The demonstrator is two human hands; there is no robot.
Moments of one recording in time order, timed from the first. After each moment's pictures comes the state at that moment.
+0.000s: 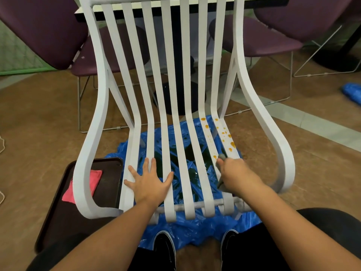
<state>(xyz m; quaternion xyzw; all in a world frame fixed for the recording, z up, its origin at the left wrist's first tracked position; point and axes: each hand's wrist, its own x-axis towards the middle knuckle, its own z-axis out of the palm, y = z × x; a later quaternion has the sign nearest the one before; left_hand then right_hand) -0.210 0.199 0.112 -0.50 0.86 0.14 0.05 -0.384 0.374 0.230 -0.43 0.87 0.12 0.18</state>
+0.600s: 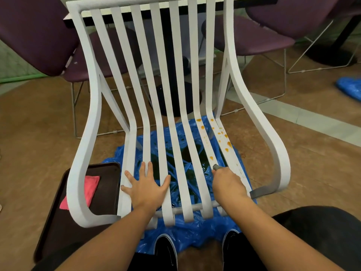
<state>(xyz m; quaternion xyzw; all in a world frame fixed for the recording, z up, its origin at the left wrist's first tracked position) -0.210 0.197 0.111 -0.49 0.86 0.14 0.05 -0.365 0.374 0.178 -0.28 0.93 -0.01 0.22</state>
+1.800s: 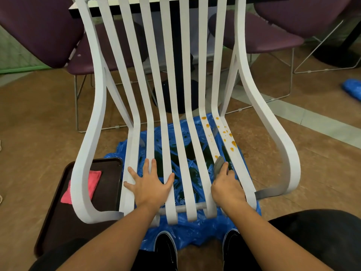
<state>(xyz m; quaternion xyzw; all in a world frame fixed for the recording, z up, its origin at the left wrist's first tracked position) -0.210 0.199 0.113 -0.50 0.86 0.13 0.05 -0.362 0.366 0.116 -0.19 0.95 -0.10 0.20</state>
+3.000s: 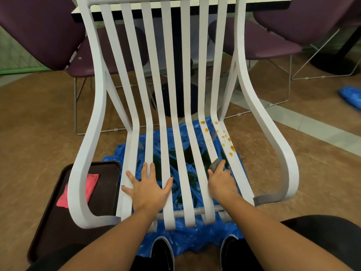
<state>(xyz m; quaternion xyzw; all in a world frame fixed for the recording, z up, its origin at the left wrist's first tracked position) -0.210 0.199 0.115 -0.50 0.86 0.13 0.06 -0.386 0.341 0.101 -0.20 0.96 -0.13 0.16</state>
